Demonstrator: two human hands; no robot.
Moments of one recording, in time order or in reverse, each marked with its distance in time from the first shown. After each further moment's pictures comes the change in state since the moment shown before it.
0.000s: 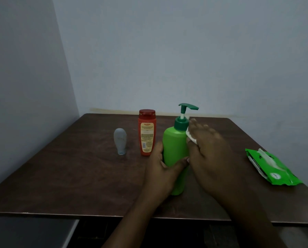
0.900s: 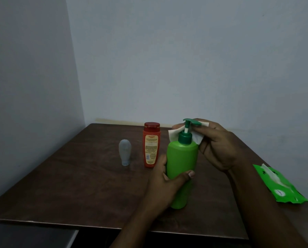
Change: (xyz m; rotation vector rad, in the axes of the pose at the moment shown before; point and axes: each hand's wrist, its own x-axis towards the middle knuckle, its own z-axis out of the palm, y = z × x) left_hand 0.003 0.005 -0.006 0.022 -0.038 -0.018; right_hand 0.082 0.031 -0.001 1.255 -0.274 0.048
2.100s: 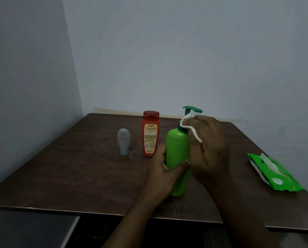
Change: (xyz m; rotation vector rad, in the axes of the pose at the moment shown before) left_hand -0.002 -0.006 0.002 -0.010 0.019 0.041; right_hand -0.046 0.025 0.041 -1.073 0.376 -0.770
